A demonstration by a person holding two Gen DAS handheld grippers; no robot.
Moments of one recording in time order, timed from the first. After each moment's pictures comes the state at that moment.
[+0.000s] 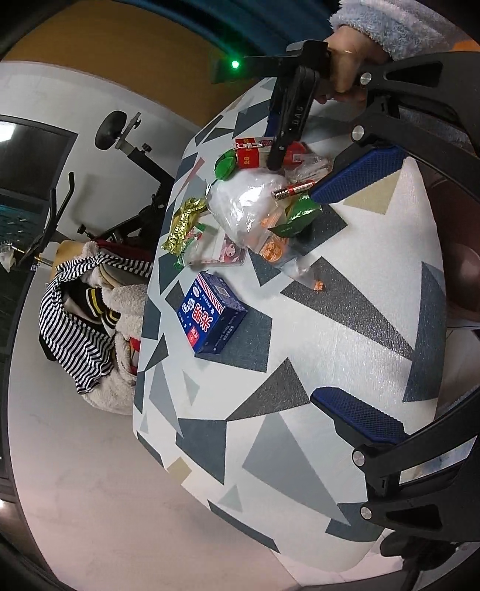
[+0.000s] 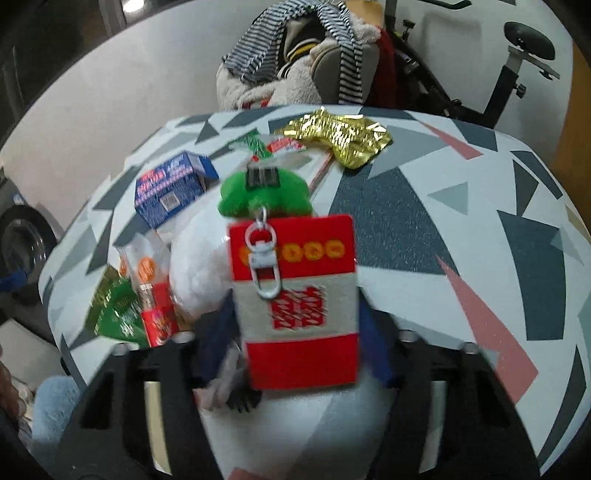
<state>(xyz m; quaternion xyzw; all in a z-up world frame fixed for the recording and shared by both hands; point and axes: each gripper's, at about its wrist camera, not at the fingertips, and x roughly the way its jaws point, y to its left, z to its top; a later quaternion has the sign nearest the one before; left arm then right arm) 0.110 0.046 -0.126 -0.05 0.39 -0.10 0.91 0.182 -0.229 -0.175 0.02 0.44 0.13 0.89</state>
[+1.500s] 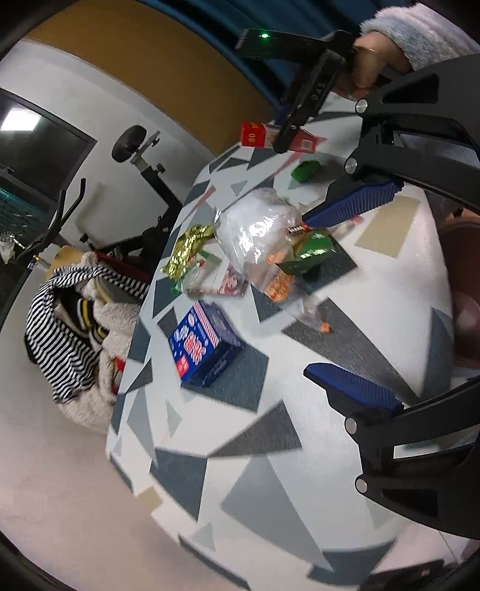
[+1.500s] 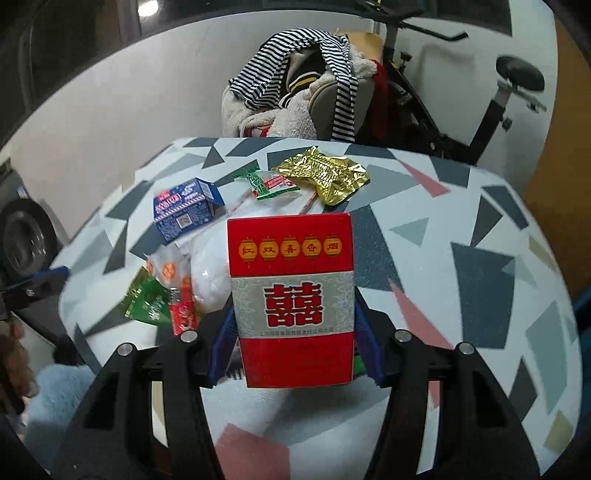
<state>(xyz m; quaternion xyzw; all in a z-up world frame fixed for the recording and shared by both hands) 0.136 0.044 -0.134 -0.14 0.41 -0.16 0.89 0.153 -0.248 -0.120 0.00 0.41 0.13 0.90</state>
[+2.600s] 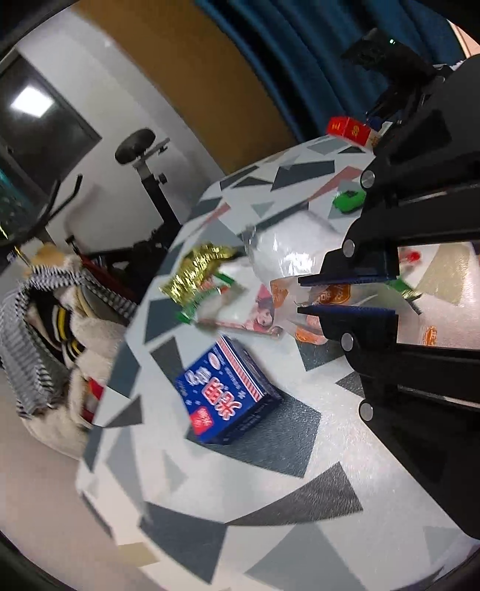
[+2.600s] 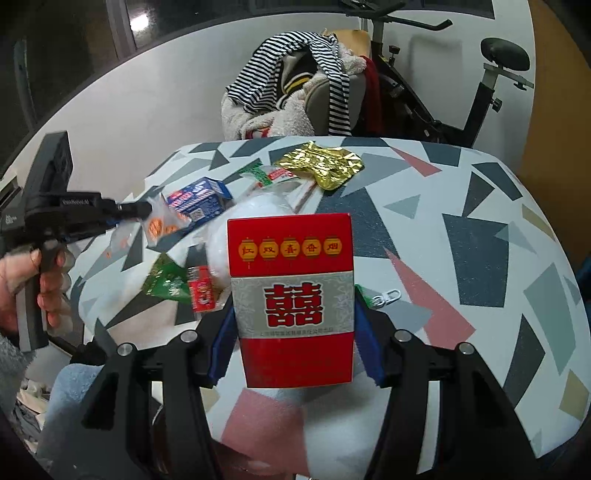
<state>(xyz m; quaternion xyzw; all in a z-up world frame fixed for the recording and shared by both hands) 0.216 0.025 -0.119 -0.20 0.45 -0.20 0.85 0.108 -0.258 -0.116 0.04 0.40 0.13 0.91</state>
